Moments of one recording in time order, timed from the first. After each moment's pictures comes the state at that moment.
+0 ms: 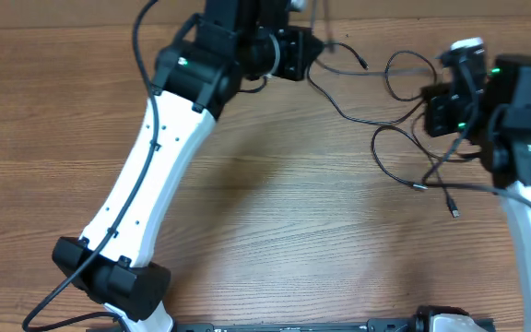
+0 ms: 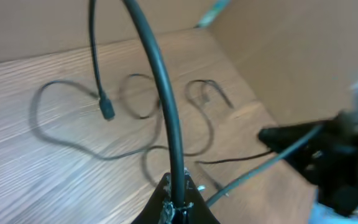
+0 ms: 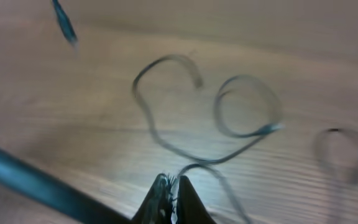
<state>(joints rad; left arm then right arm) -0.48 1.83 2.04 -0.76 0.49 -0.32 -0.06 1.29 1.38 -0.77 -0.22 -0.16</state>
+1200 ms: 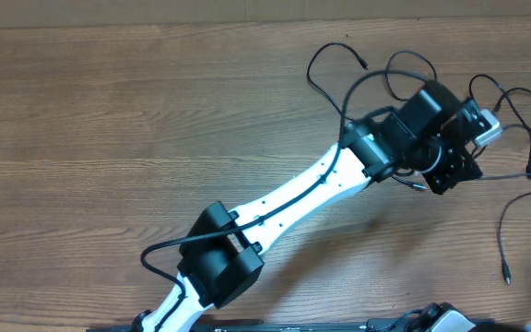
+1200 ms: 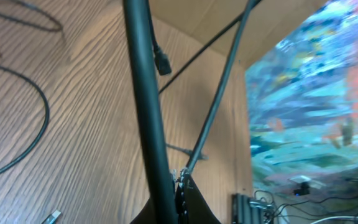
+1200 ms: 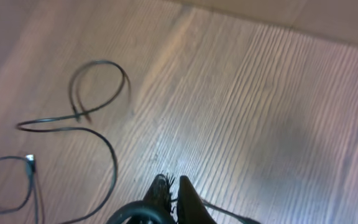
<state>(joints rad) -0.97 2.20 2.06 -0.47 0.61 -0.16 -0.82 1.35 1.47 -1.06 0.06 0.38</state>
